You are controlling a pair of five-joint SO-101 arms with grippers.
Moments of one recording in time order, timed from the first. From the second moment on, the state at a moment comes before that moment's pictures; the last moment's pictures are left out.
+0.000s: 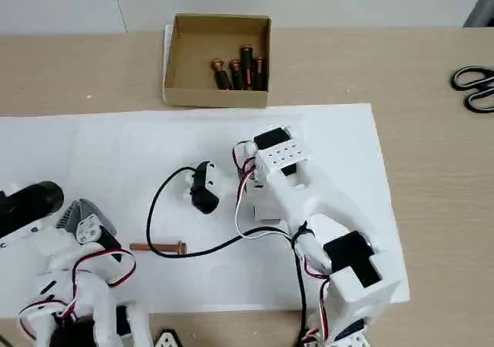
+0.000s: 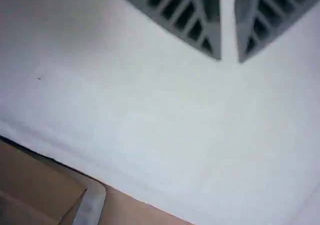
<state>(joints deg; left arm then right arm) -20.4 -97.6 62.2 77.7 20.4 -26.9 13.5 13.2 77.2 65.7</state>
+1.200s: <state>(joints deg) -20.4 -97.6 62.2 66.9 25.6 -21.4 0.4 2.5 88.9 49.9</state>
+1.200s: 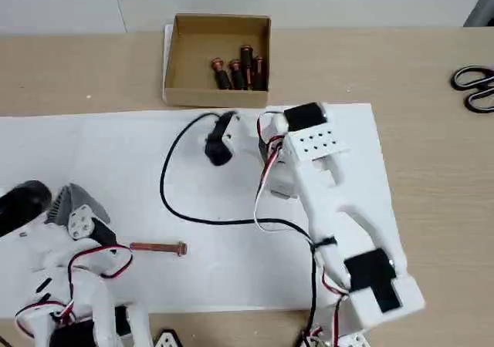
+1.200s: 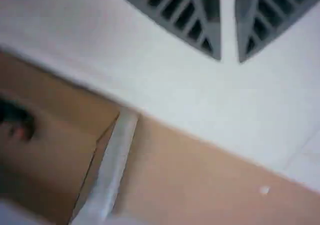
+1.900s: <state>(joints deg) -7.8 -68.8 48.1 59.3 21.8 2.4 -13.7 1.9 97.7 30.9</state>
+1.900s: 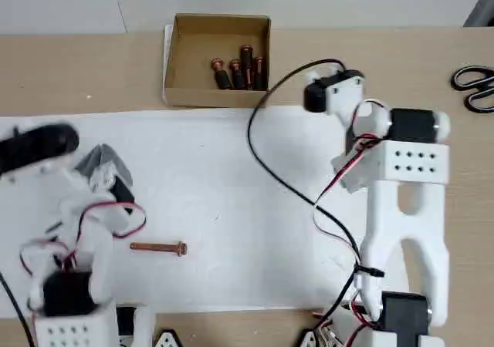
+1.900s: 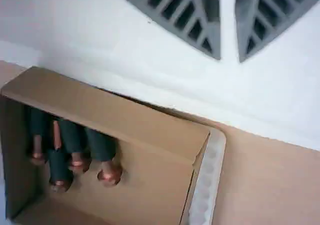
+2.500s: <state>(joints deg) -7.8 -24.7 1.3 97.7 -2.5 5.9 -18.1 7.0 97.7 24.5</state>
